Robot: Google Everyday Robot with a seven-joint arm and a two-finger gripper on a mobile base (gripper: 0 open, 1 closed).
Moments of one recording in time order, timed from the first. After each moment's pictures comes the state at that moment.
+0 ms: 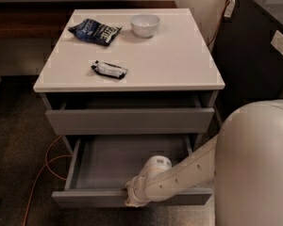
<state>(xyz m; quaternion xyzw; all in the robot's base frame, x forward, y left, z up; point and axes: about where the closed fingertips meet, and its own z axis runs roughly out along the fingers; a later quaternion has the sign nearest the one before) 0.438 0.038 0.406 -0.71 0.67 0.10 0.19</state>
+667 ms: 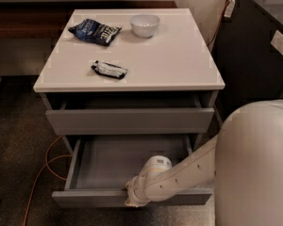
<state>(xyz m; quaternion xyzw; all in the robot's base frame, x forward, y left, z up) 0.438 0.038 0.406 -0.71 0.67 0.10 0.19</state>
